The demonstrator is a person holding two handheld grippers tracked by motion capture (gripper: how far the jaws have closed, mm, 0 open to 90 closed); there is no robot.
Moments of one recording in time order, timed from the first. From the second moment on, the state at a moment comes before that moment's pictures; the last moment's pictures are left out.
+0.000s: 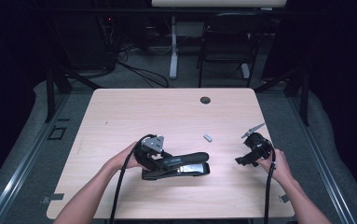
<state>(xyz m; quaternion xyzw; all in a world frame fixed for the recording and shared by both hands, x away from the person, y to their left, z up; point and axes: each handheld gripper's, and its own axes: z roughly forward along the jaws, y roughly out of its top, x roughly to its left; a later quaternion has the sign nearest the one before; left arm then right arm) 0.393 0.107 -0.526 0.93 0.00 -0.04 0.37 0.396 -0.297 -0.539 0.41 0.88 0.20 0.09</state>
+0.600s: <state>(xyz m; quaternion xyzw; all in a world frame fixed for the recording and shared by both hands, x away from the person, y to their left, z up) 0.384 0.096 -0.523 0.93 0.06 -0.03 0.36 0.393 -0.296 -0.537 0.40 0.89 0.20 0.09</state>
